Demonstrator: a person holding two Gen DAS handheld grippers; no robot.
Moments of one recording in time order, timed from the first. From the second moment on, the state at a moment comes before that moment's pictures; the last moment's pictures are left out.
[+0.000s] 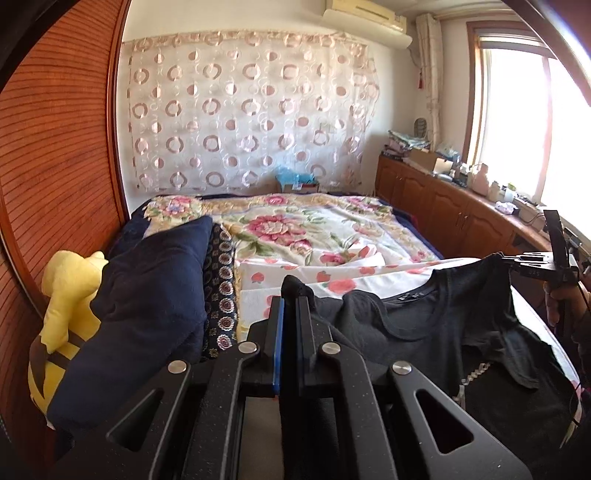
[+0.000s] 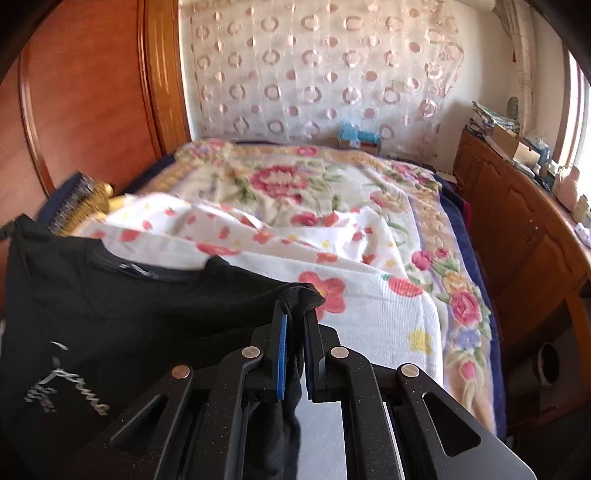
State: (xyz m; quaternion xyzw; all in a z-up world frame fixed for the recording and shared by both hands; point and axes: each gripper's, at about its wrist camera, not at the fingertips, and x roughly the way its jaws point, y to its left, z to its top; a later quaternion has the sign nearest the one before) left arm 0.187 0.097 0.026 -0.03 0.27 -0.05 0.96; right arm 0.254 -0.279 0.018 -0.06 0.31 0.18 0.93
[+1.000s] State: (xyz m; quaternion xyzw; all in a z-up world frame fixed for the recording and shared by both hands) left arm -0.027 0.080 0.040 -0.01 0.23 -0.08 0.97; right arm -0.010 -0.341 0.014 -0.02 0.23 0.26 0.94
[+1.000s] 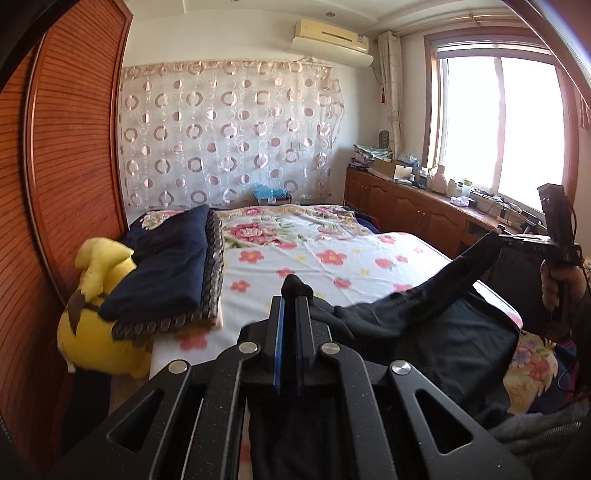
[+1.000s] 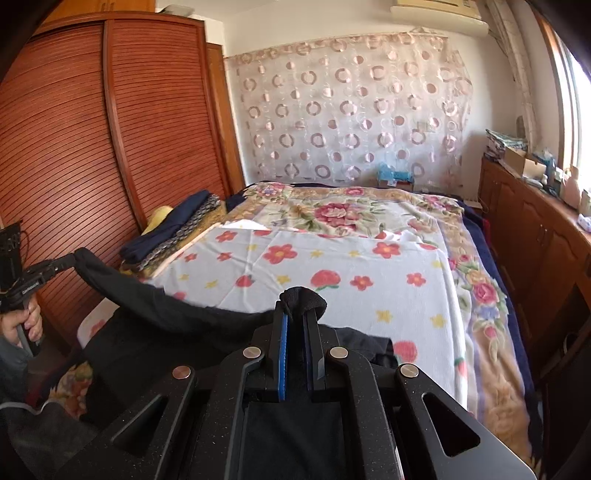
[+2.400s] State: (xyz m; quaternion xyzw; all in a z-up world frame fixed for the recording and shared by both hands) left arm 0.081 0.099 -0.066 -0.01 0.41 -0.05 0.91; right arm 0.059 -0.330 -0.035 -0.06 0.35 0.16 0.92
